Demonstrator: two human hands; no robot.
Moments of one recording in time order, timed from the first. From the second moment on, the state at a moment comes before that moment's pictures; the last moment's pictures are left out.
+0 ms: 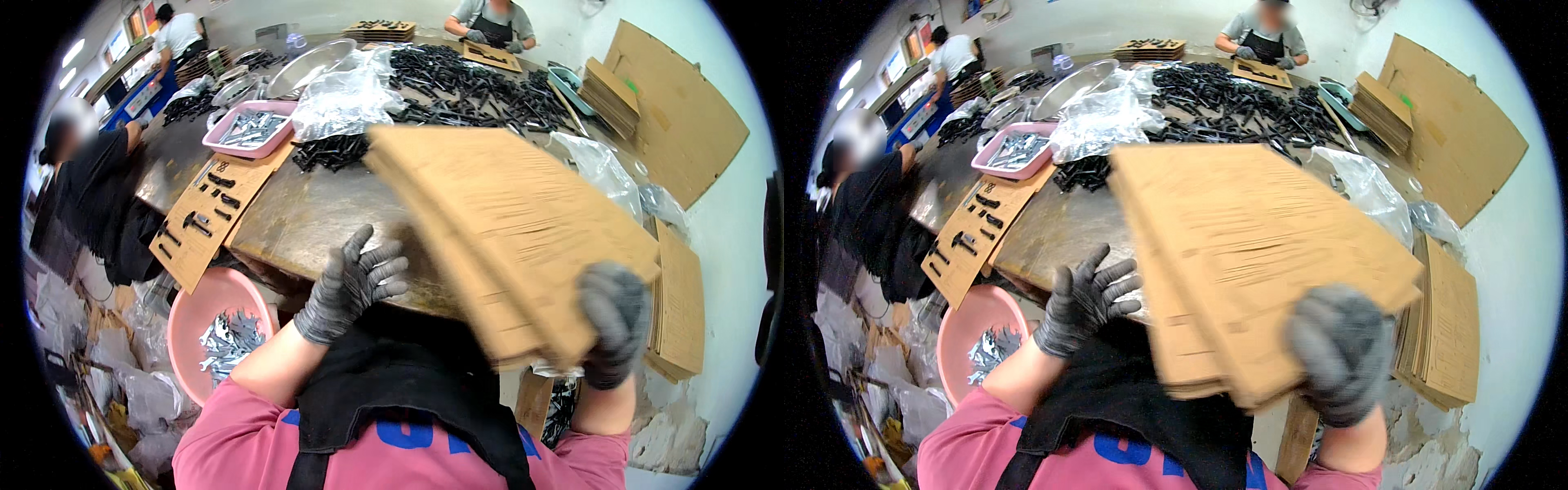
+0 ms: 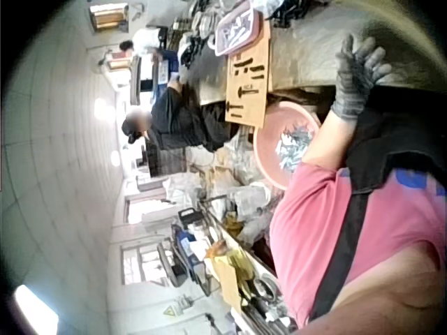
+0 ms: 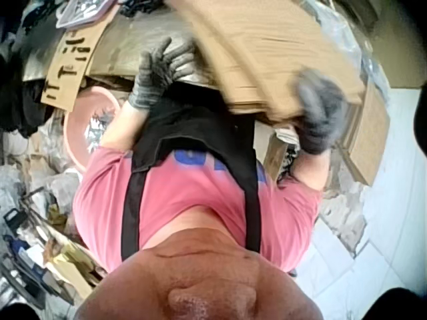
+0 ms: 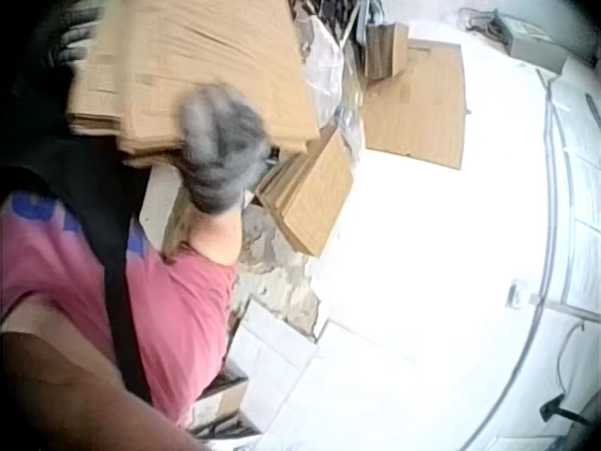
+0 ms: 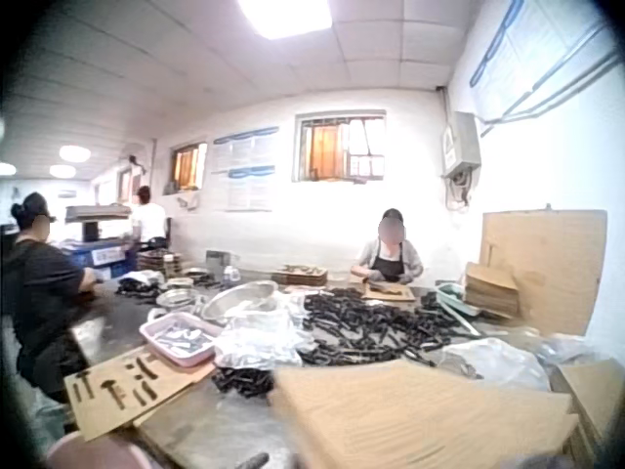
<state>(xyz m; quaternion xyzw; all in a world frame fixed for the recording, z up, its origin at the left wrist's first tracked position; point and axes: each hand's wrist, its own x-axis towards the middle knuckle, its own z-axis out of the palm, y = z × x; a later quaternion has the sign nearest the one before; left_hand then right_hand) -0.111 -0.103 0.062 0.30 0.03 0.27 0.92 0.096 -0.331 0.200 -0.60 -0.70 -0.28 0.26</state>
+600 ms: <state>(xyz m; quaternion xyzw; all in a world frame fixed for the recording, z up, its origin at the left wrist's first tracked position) -0.197 0.074 -0.028 0.70 0.44 0.24 0.51 0.115 -0.213 0.047 -0.76 -0.60 0.09 0.23</state>
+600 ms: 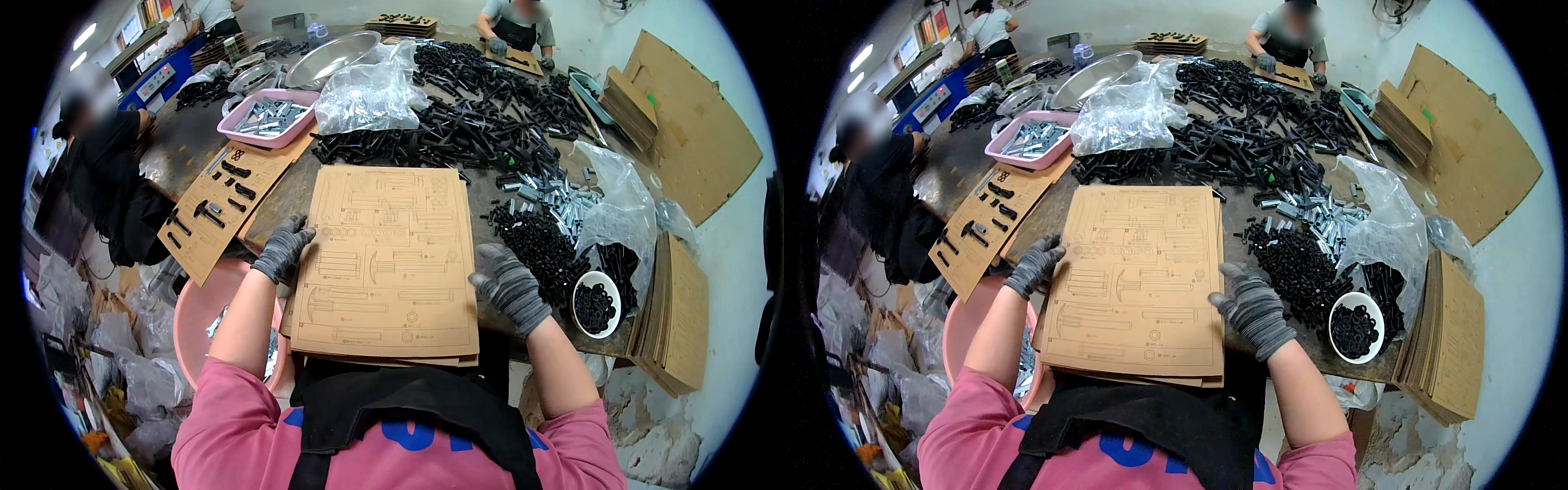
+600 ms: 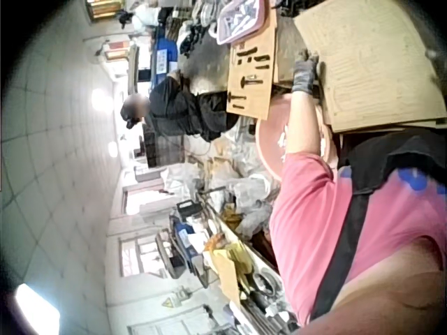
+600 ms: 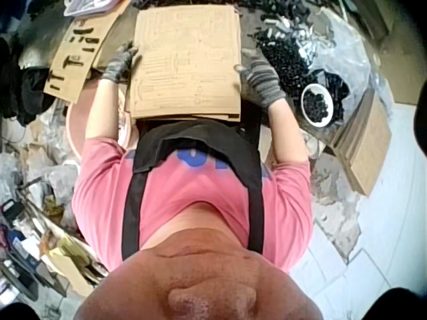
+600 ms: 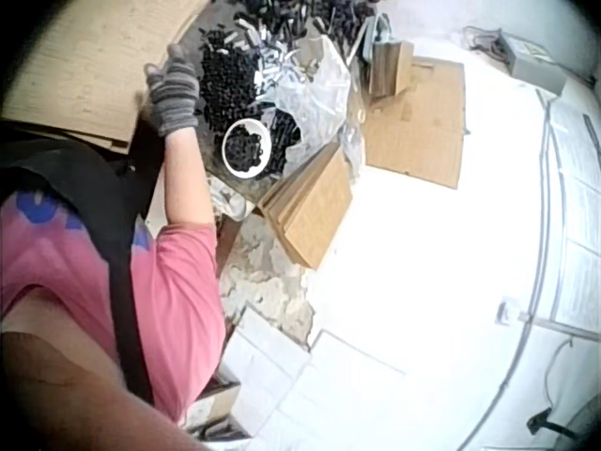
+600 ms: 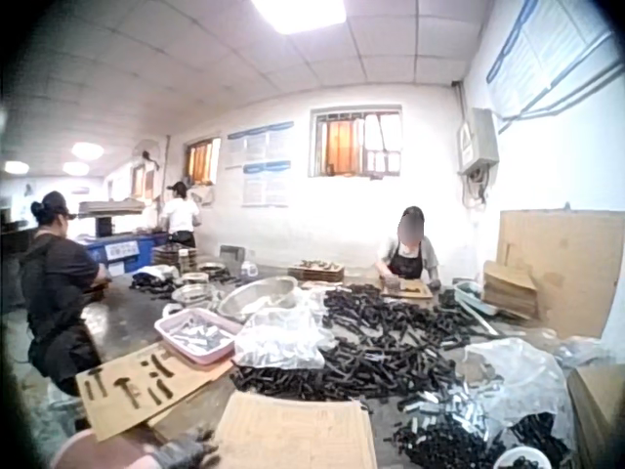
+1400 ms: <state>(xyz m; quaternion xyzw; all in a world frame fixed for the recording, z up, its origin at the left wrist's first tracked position) -0.009 0.018 -0.007 0.96 0.25 0.12 0.04 0.291 -0.115 0.047 -0.88 -0.47 0.06 0.09</state>
